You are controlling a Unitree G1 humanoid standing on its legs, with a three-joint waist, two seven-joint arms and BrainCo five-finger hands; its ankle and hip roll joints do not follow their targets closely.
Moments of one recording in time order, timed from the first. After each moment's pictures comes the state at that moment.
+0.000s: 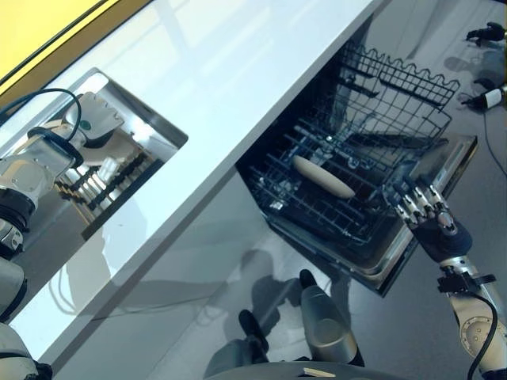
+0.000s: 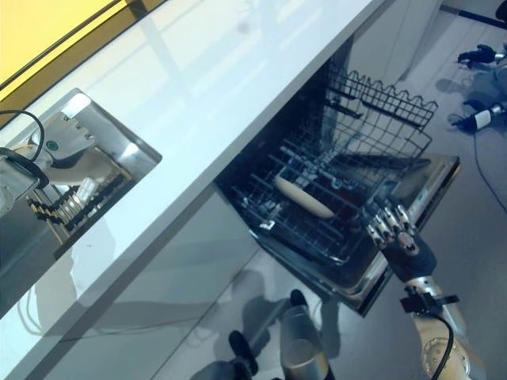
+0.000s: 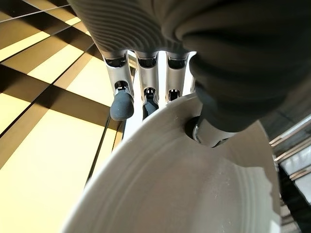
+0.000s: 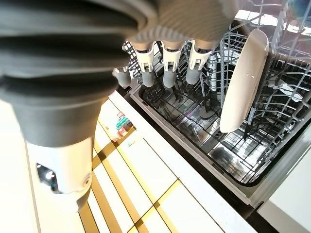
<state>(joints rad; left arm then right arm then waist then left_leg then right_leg) -1.00 1.16 -0.87 0.85 1.24 -0.14 0.41 0.26 -0.64 -0.11 -0.04 1.25 -0.15 0.45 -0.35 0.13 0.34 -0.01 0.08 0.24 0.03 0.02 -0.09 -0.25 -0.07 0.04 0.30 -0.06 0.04</state>
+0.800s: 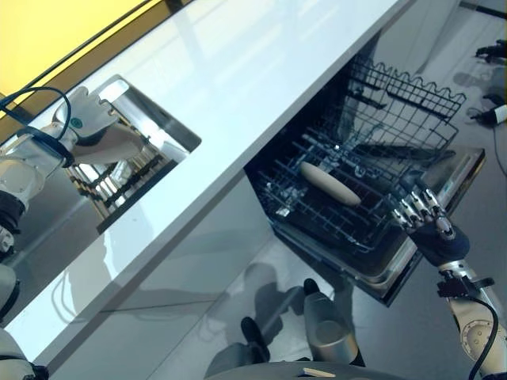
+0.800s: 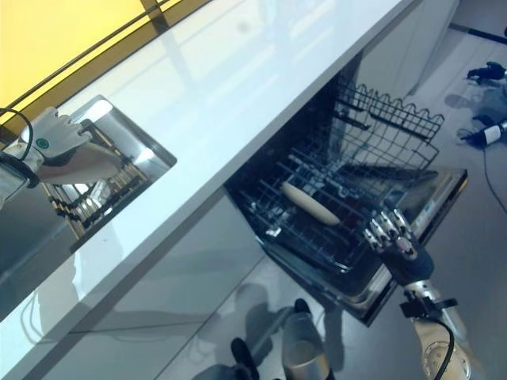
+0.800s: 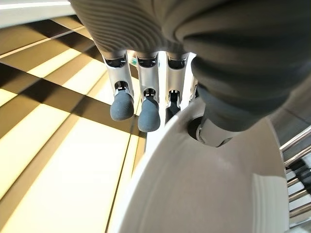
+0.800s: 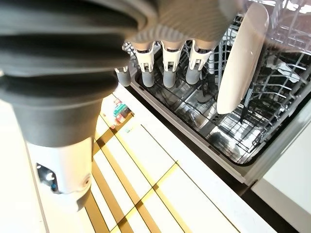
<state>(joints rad) -0.97 1.24 -0.80 0.76 1.22 -0.15 0.48 0.27 -0.63 -0.11 -0.04 1.25 -0.12 0.48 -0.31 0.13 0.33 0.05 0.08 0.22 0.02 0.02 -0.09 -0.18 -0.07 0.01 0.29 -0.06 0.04</state>
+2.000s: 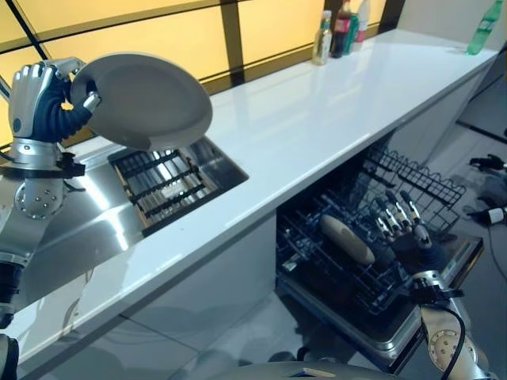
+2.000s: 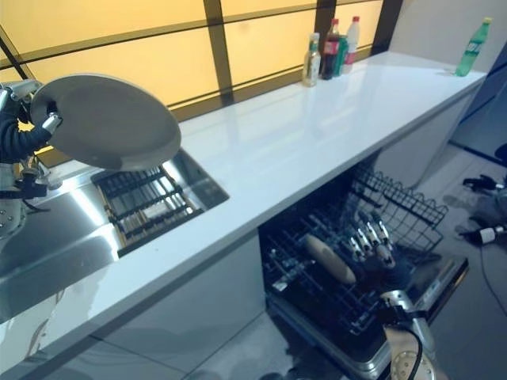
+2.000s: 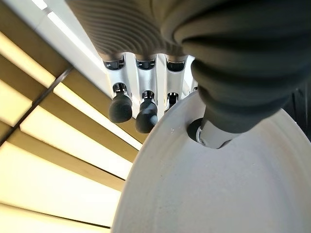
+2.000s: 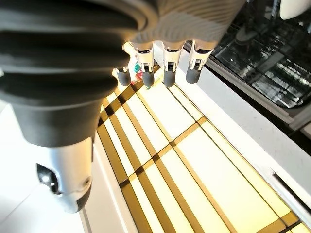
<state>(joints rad) -0.30 1.01 0.05 0.14 0.23 -0.36 0.49 0.27 -0.47 -0.02 -0.04 1.18 -0.21 0.38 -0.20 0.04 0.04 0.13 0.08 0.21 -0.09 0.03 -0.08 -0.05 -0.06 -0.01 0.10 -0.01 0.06</state>
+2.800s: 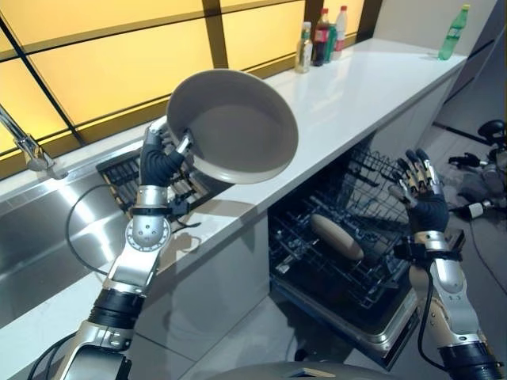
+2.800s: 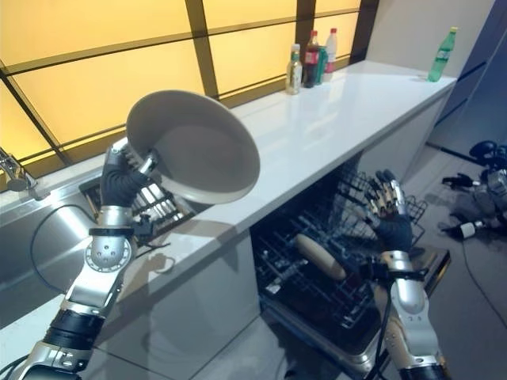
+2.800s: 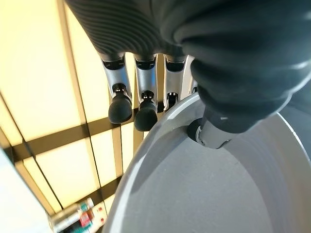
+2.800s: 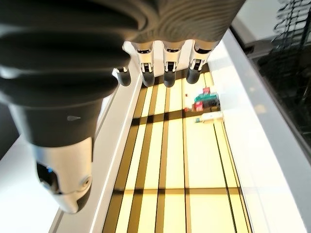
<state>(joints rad) -0.26 0.45 -0.14 -0.02 -0.11 -0.33 0.31 0.06 -0.52 0.03 -0.11 0.60 -0.35 -0.09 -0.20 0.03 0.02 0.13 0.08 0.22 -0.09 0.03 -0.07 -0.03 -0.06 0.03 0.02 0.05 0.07</state>
